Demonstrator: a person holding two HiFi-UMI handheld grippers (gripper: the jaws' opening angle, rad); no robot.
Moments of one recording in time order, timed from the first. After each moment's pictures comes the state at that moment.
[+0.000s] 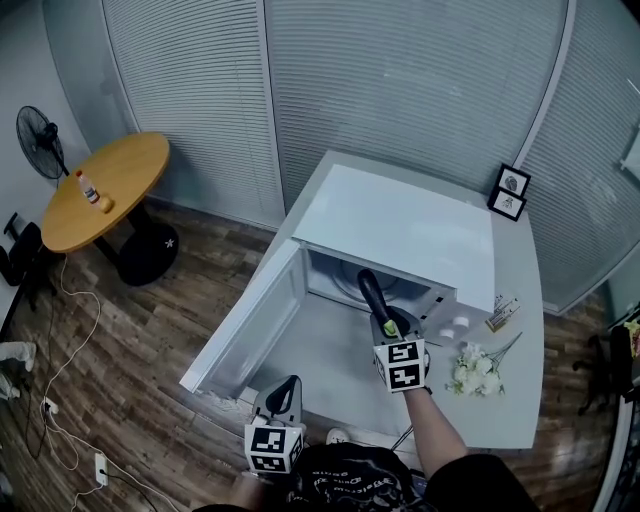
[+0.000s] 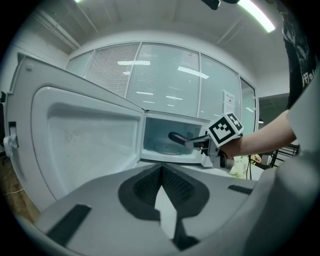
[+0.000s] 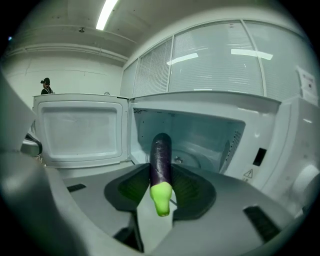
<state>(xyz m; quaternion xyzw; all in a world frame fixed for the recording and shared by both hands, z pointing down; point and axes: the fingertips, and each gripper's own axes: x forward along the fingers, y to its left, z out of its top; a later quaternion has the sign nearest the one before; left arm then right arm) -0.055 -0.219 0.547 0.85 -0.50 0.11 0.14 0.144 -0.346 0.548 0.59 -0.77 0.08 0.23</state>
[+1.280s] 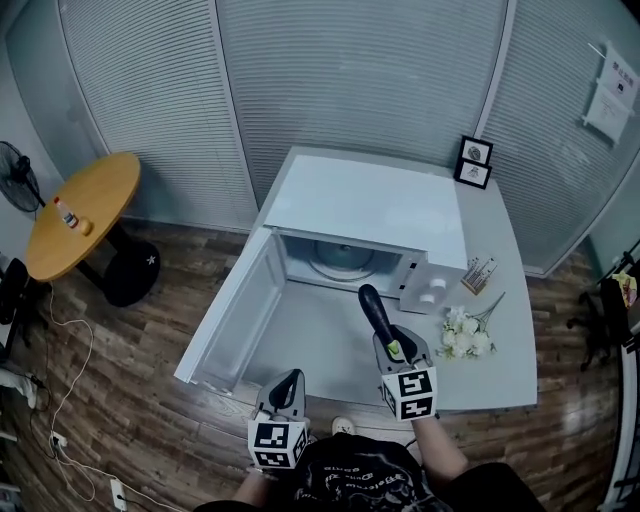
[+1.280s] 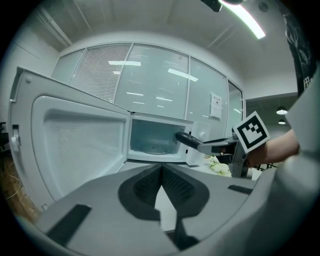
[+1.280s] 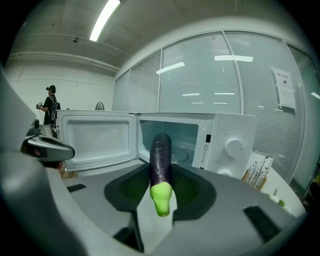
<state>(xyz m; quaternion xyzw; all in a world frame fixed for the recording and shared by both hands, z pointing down) -0.035 -0.187 0.535 0.88 -0.45 0.10 0.13 0.155 -0.219 0.525 0.64 -0.75 0.09 0.18</state>
